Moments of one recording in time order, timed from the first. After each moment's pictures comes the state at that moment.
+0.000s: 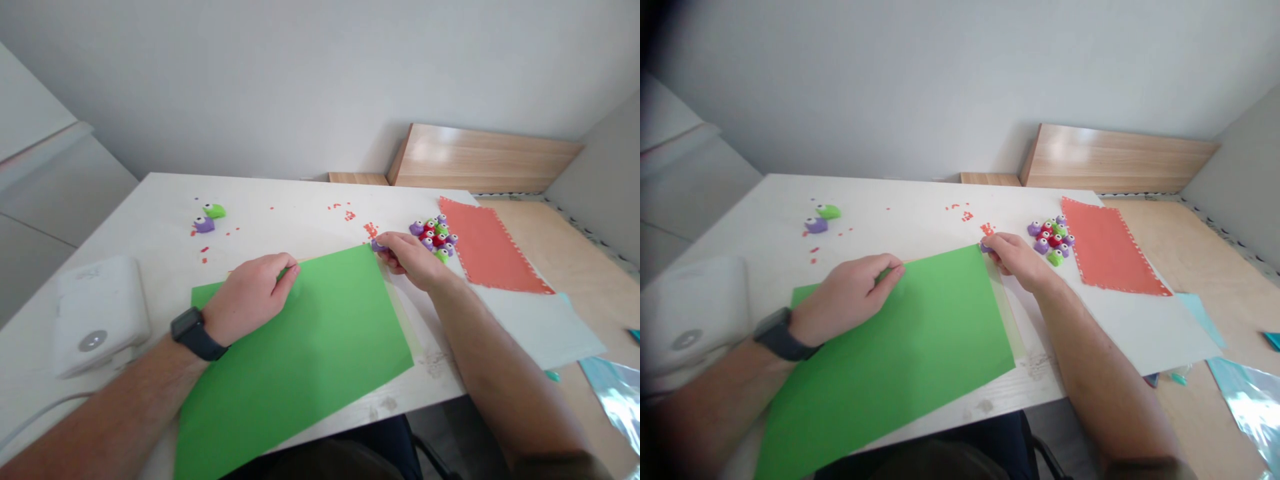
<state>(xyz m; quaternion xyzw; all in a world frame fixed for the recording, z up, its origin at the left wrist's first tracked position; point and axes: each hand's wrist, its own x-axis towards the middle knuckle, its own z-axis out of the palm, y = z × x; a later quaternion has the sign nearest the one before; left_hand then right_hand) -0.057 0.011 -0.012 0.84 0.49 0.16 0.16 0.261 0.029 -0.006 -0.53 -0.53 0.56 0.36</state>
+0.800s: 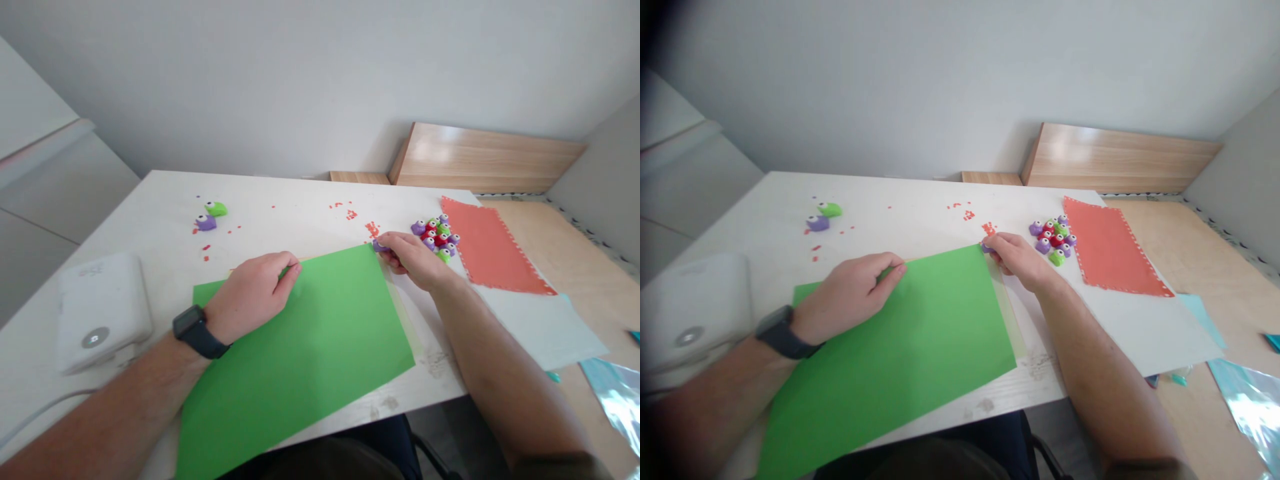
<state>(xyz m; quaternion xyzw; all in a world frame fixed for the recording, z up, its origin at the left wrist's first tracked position) -0.056 0.012 -0.011 0.84 0.49 0.16 0.15 0.261 0.029 -0.005 -0.54 -0.53 0.55 0.35</state>
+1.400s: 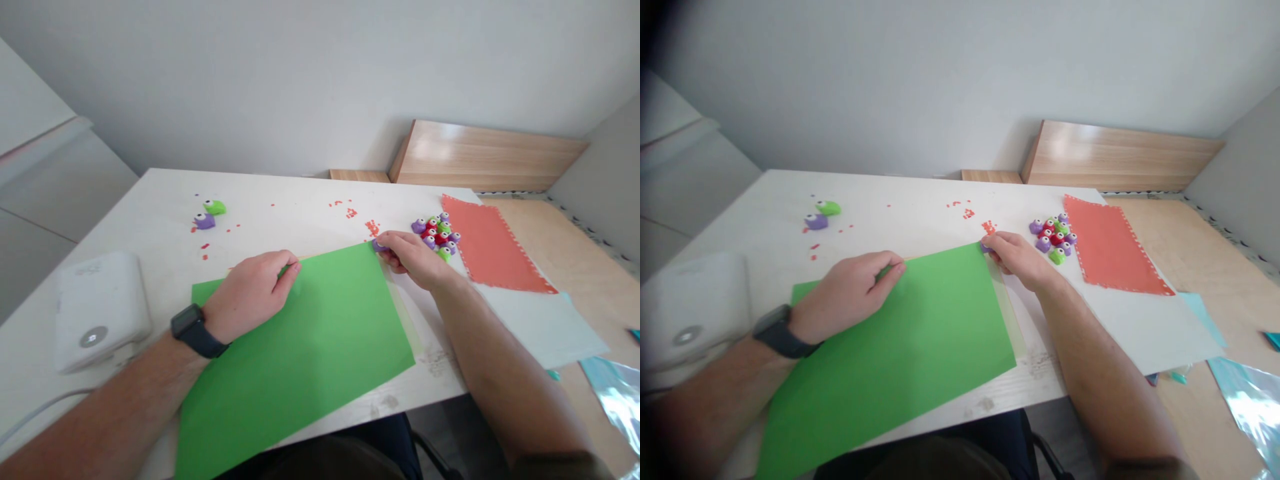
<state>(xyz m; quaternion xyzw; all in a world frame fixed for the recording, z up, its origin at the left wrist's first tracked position) -0.056 0.012 -0.010 0.84 0.49 0.16 0.15 0.261 0.027 -0.004 -0.54 -0.54 0.55 0.34</state>
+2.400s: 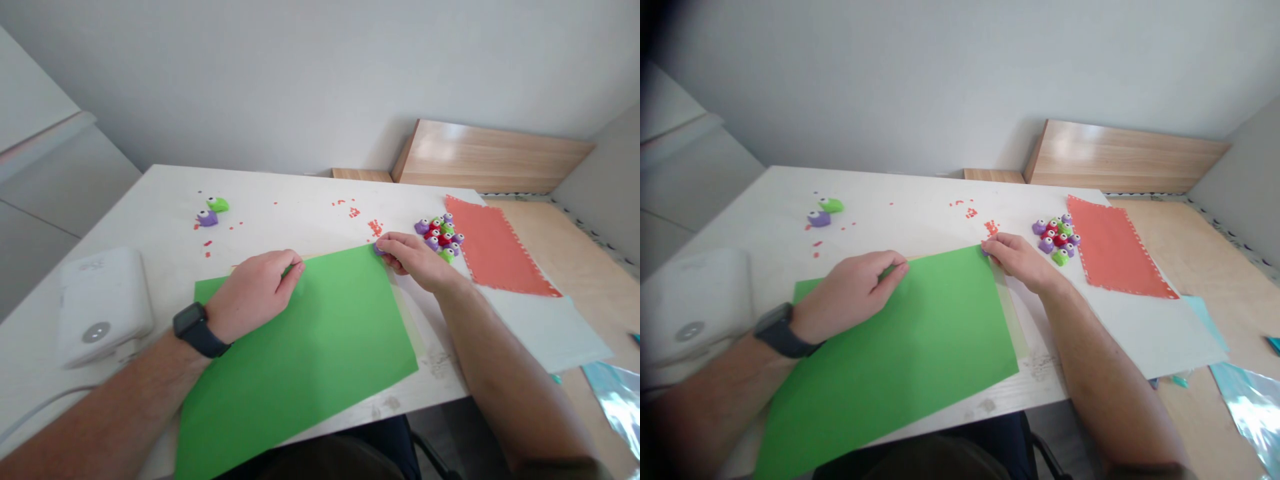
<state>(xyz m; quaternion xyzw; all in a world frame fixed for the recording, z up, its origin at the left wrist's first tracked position) -0.053 0.010 -0.008 0.84 0.49 0.16 0.16 0.259 0.026 -0.001 -0.55 -0.57 0.53 0.30</state>
